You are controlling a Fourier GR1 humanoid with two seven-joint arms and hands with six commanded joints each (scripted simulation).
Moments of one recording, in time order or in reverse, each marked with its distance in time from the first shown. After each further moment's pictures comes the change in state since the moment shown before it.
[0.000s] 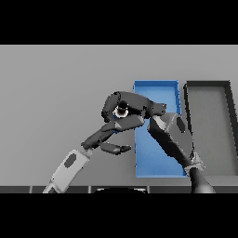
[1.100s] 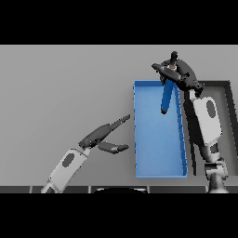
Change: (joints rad) left arm -0.007 0.026 0.011 -0.007 -0.015 -0.002 -0.010; right arm 0.107 -0.247 -0.152 0.544 0.265 -0.257 0.008
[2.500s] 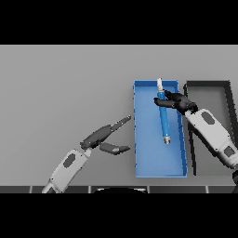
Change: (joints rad) left arm 0.005 -0.007 -0.012 0.015 -0.020 0.007 -0.008; right arm -0.003 -0.327 0.759 0.094 -0.317 -0.099 0.025
